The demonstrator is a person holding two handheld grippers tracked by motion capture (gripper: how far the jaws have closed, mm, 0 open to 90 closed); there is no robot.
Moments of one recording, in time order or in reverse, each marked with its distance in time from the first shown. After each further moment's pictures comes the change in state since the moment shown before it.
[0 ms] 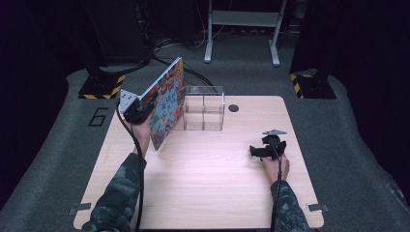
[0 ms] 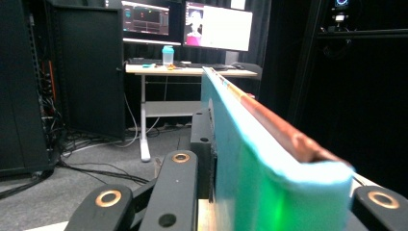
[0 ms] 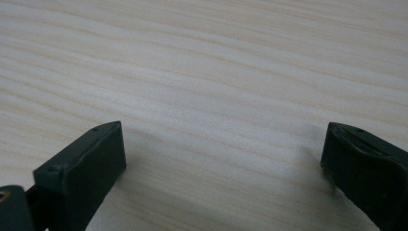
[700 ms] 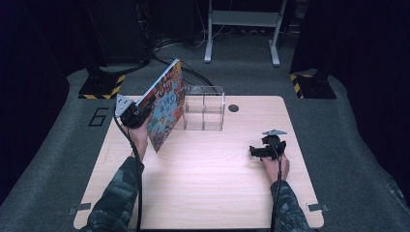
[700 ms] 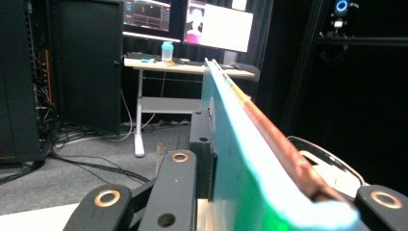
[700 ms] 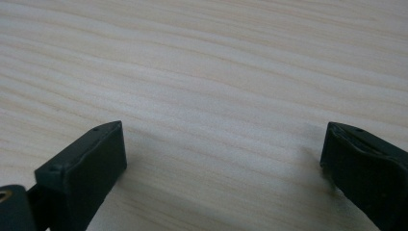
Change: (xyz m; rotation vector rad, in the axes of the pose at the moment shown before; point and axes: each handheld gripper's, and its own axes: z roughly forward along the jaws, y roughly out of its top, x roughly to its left) left arm 0.010 -0.010 -0.009 0.016 -0.021 -0.058; right arm 0.000 0.000 0.000 0.001 0.005 -0.010
